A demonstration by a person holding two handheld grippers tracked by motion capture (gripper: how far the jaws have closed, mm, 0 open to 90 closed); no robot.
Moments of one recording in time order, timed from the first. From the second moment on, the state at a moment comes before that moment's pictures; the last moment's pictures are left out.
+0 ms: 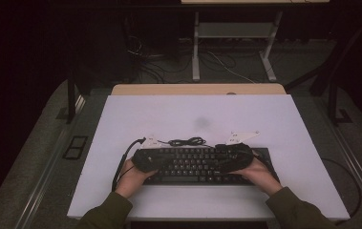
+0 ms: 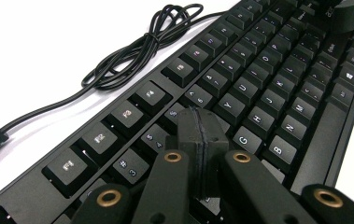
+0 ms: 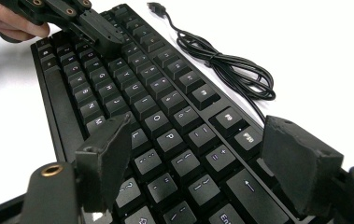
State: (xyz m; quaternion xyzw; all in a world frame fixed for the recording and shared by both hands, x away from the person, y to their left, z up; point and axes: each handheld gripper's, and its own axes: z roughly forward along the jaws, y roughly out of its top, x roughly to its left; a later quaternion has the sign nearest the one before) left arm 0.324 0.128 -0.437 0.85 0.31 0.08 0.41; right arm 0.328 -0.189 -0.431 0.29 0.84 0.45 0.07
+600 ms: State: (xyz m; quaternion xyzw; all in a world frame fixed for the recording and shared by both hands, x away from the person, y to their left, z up) left arm 0.323 0.132 -0.432 0.85 0.32 0.08 0.42; right arm 0.328 -0.190 -0.430 0.29 0.84 0.45 0.07
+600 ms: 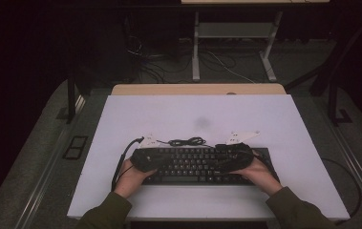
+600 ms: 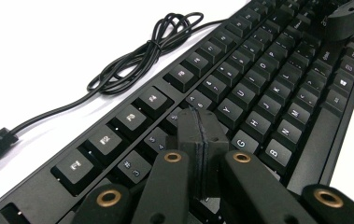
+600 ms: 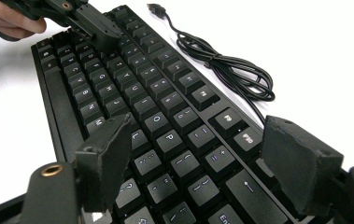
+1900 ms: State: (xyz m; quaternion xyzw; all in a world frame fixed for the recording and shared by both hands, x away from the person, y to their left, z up) left arm 0.305 0.148 -0.431 0.83 0.32 0.11 0.45; right arm 0.338 -0.174 -0.430 0.28 0.85 0.45 0.04
